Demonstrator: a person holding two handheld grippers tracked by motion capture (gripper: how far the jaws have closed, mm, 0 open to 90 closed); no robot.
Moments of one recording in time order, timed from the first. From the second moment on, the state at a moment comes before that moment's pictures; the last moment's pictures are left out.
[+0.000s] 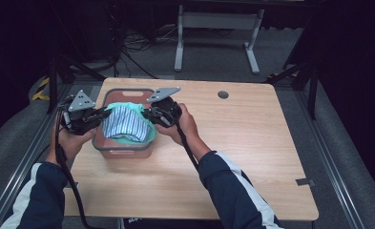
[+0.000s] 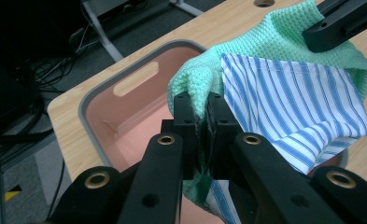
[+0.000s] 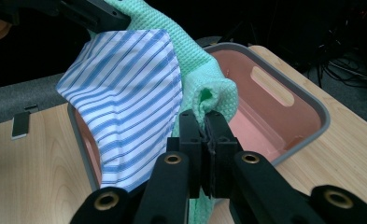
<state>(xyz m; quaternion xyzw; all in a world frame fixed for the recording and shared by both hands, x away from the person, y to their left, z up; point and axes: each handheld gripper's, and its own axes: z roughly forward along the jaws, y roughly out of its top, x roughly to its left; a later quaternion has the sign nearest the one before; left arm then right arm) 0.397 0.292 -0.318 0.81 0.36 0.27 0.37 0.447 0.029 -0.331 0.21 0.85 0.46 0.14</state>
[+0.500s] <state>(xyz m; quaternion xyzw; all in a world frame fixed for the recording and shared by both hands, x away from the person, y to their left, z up) 0.408 0.307 -0.343 0.81 0.39 0.27 0.34 0.464 0.065 -0.358 0.21 0.86 0.44 0.12</state>
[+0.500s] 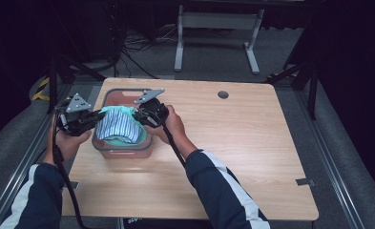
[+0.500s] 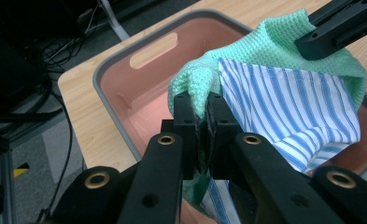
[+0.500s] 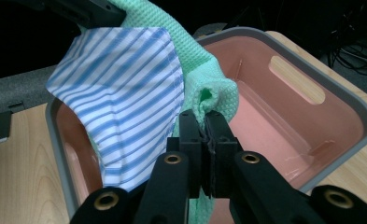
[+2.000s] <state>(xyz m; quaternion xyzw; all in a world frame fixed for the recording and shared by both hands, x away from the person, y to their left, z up) 0.431 0.285 -0.389 0.83 0.40 0.26 0.29 0.482 0.063 -0.397 0.24 0.88 0.38 0.12</state>
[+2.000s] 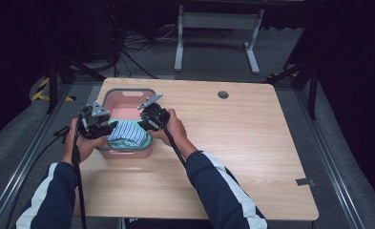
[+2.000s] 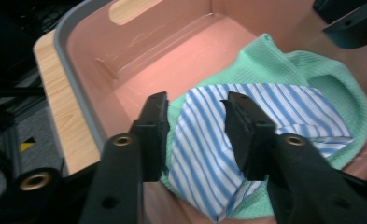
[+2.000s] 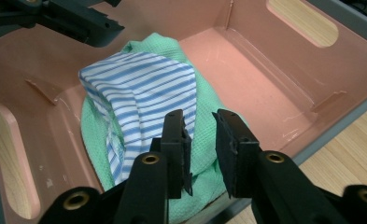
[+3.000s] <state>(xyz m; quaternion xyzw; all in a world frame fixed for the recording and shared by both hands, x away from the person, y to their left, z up) 0.386 0.247 -0.357 0.82 0.36 0.26 0.36 0.456 0.020 -0.370 0.22 0.89 0.35 0.18</state>
